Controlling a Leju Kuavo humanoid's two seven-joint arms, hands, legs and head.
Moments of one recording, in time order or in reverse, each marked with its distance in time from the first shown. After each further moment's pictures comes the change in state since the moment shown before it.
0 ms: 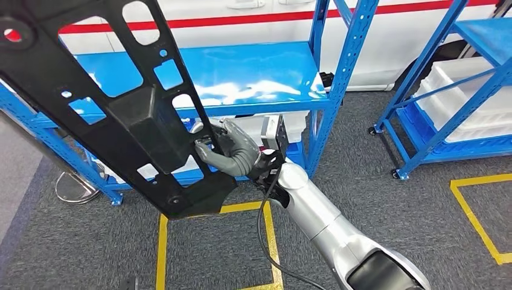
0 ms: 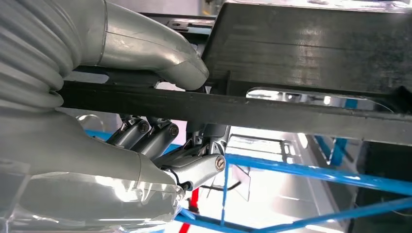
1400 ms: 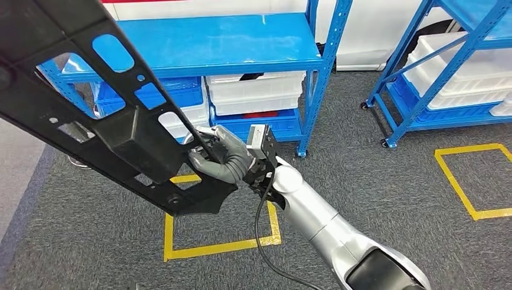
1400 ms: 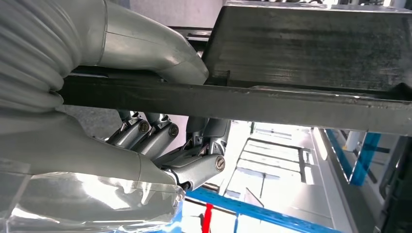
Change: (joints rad) left arm 0.029 -0.017 0.023 0.000 0.019 0.000 -0.024; right arm -0.008 0.000 0.050 0.025 0.074 -0.030 -0.018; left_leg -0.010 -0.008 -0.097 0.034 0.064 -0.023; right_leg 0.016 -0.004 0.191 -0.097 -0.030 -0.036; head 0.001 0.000
